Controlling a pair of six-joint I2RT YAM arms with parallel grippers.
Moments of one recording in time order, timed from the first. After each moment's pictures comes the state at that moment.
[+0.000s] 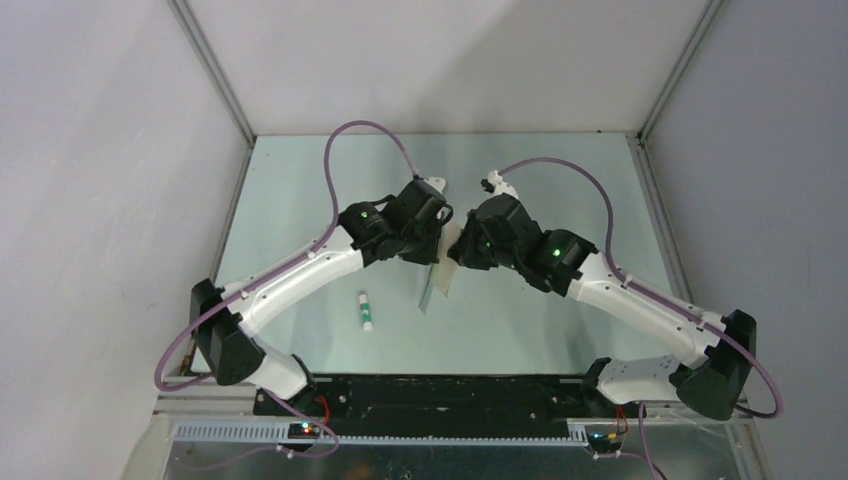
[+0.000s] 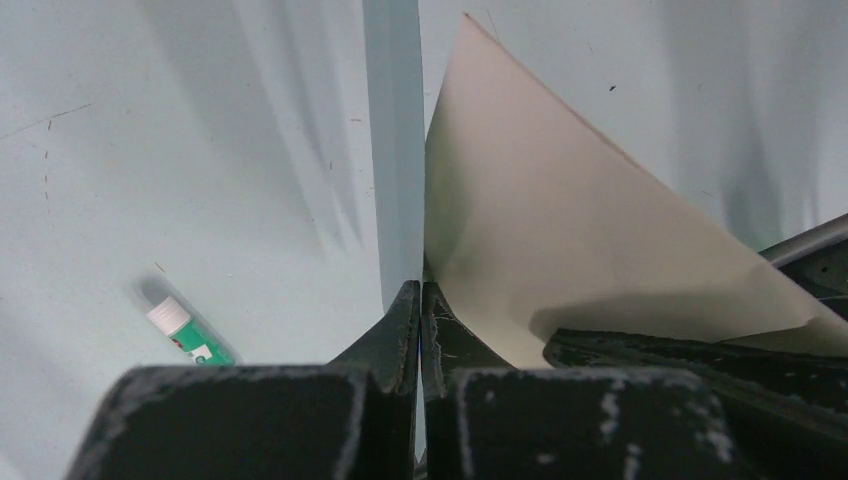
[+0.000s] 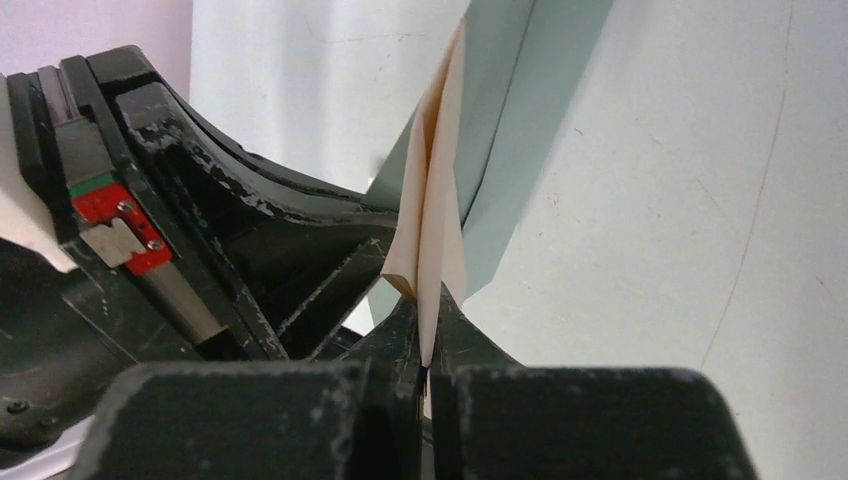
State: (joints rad) left arm -0.88 1.49 1.42 -0.86 -0.16 -0.55; right arm 0.89 1.27 1.18 -0.56 0.14 0.89
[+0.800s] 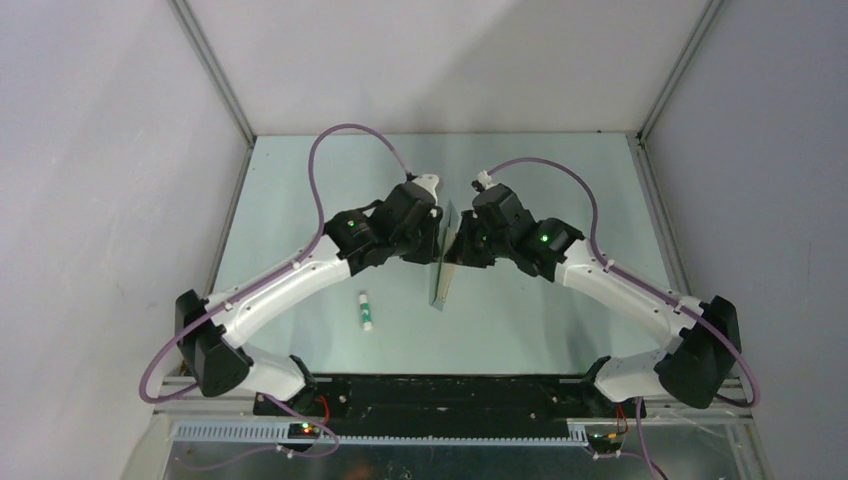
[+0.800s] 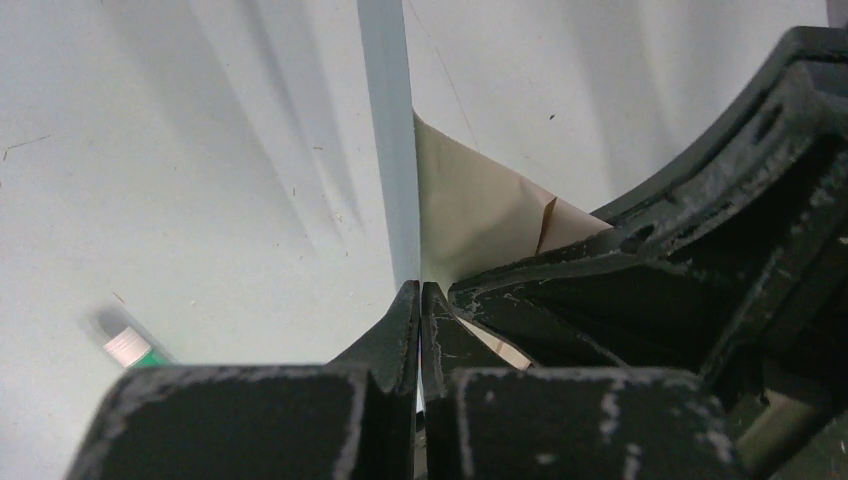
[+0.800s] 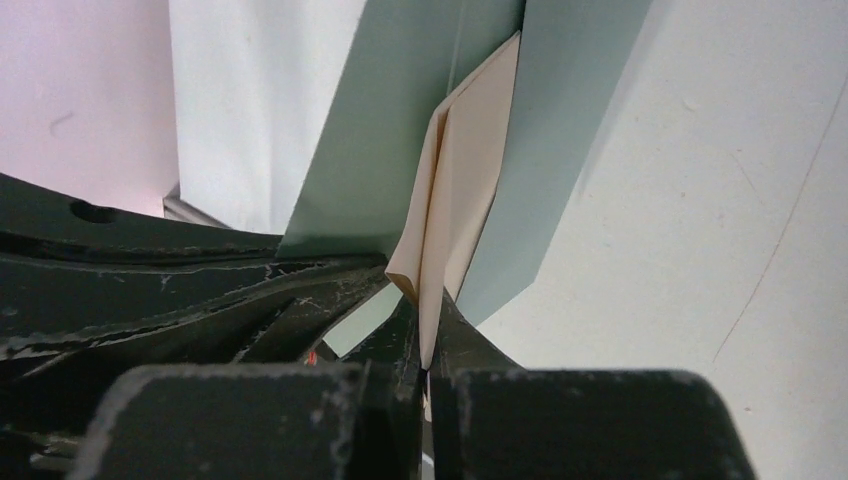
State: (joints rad) left arm -0.88 1.42 1.37 -0.76 -0.13 -0.58; right arm 0.82 1.36 1.19 -0.56 -0.04 0.86
